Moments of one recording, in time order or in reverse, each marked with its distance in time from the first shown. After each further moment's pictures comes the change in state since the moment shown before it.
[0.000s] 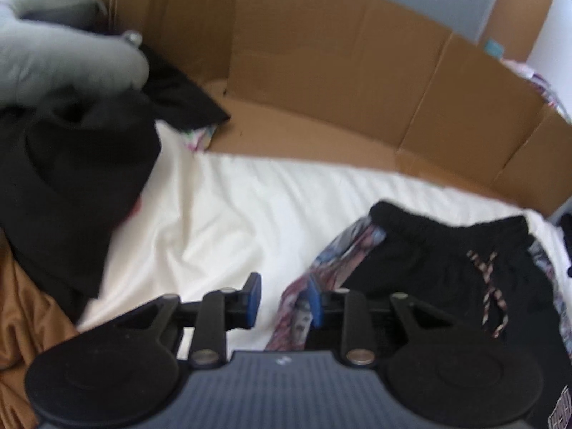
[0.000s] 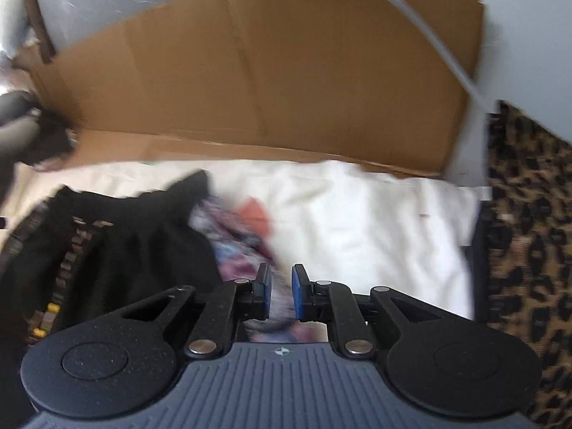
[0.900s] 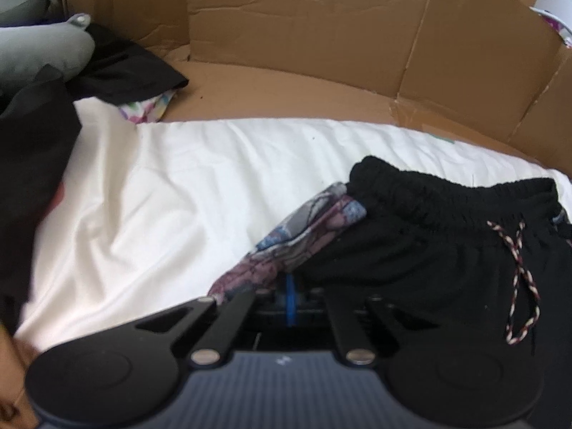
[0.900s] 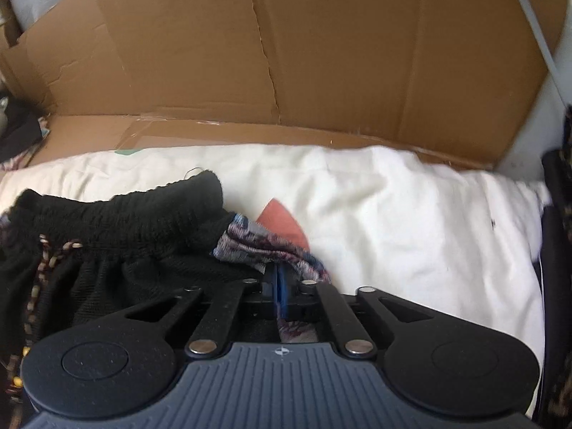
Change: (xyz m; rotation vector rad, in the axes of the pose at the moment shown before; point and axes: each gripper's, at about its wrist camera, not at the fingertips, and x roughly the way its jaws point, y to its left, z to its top) left arm 0.055 -0.042 -0.013 0.054 0.162 0.080; right arm 0.068 0.029 0.017 0.048 0.078 -0.076
